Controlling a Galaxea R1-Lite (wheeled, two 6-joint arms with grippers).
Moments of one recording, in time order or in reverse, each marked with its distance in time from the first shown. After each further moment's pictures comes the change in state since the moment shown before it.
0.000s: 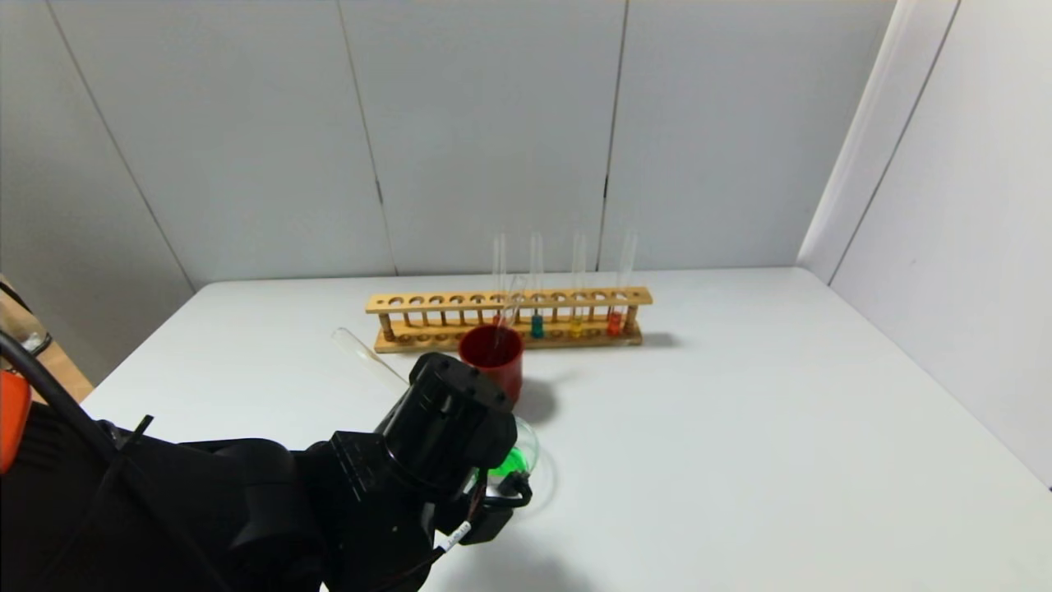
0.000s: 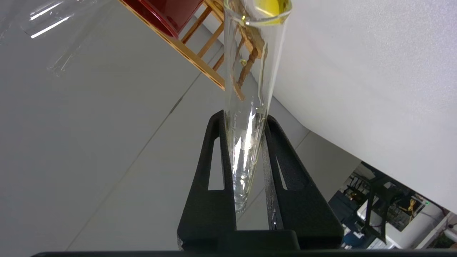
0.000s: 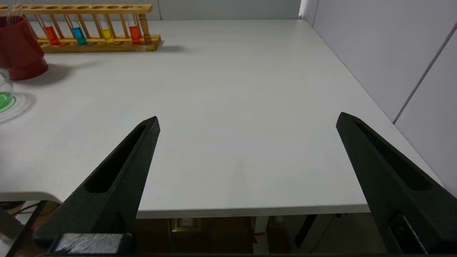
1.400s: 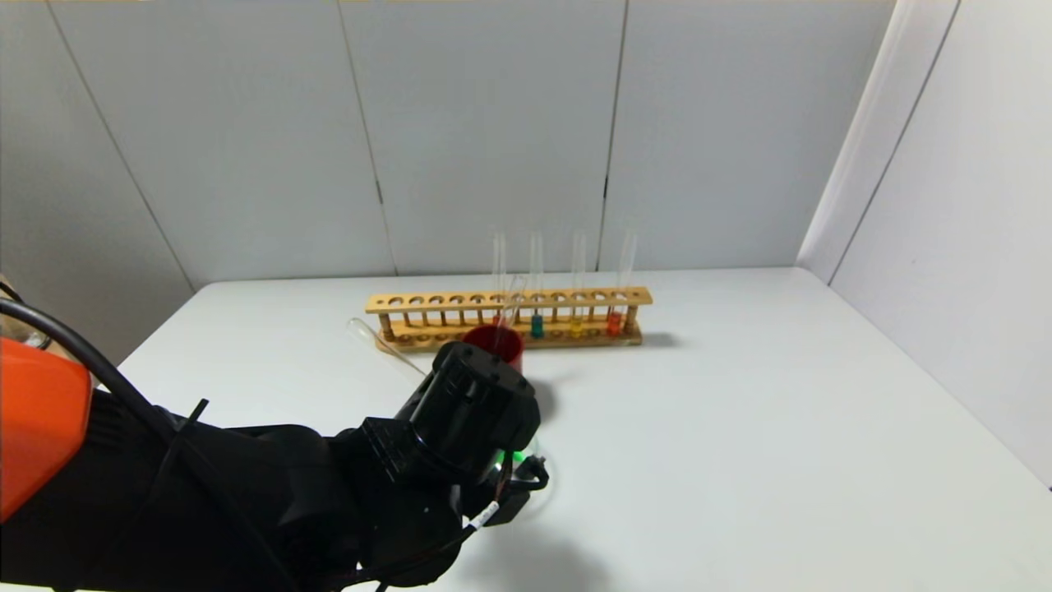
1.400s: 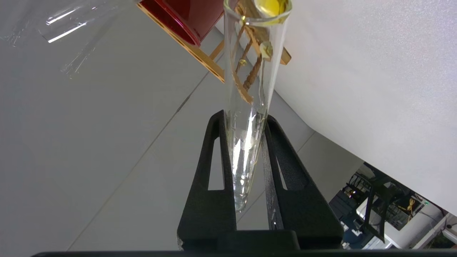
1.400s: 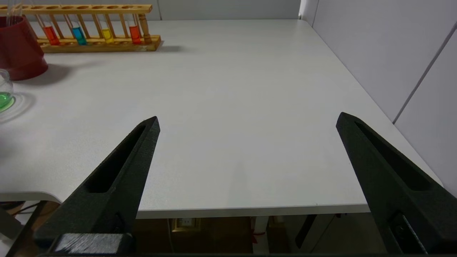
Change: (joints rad) left arm -0.002 0.051 -0.064 -0.014 0.018 -0.001; right arm 0.000 0.000 0.000 0.000 0.000 0.000
